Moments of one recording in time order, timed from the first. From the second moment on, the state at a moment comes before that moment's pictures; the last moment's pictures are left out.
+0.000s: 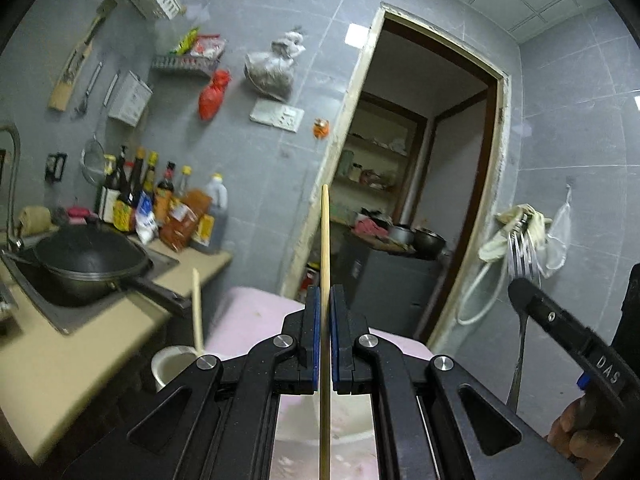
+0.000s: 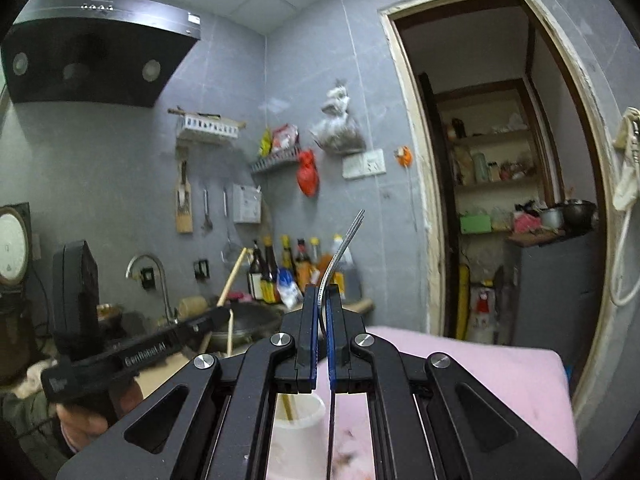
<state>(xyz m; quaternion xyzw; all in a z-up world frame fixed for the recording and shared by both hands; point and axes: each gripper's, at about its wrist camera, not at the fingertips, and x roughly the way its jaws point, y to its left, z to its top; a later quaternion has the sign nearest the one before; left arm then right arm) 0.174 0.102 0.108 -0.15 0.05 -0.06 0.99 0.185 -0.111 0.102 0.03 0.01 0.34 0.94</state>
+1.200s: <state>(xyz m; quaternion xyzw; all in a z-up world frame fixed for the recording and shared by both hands) 0.218 0.160 0.077 -0.19 -0.04 0.07 0.98 0.239 -0.050 0.064 0.08 -0.06 0.31 0.95</state>
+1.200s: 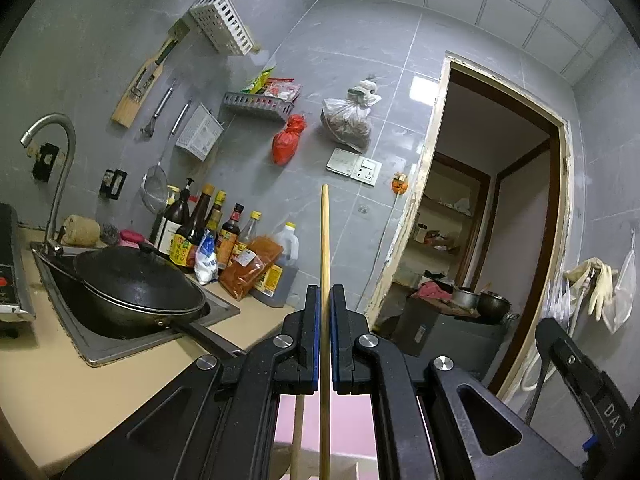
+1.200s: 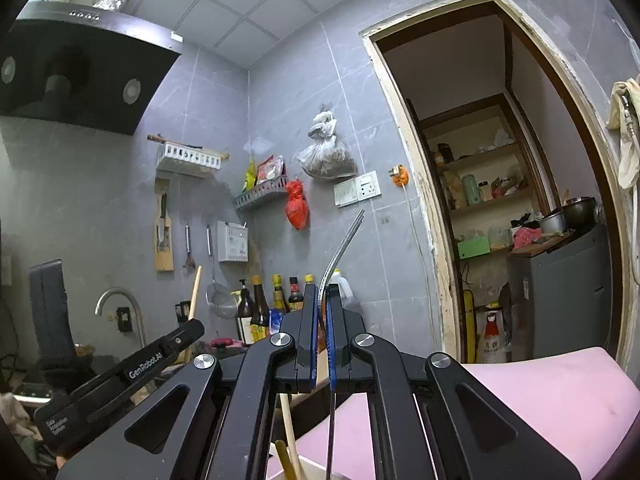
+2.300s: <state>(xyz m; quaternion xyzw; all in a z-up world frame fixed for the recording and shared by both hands) 0.199 0.144 0.053 -0.17 0.00 0.06 0.98 0.229 -0.041 0.035 0.02 0.02 0.33 0.94</state>
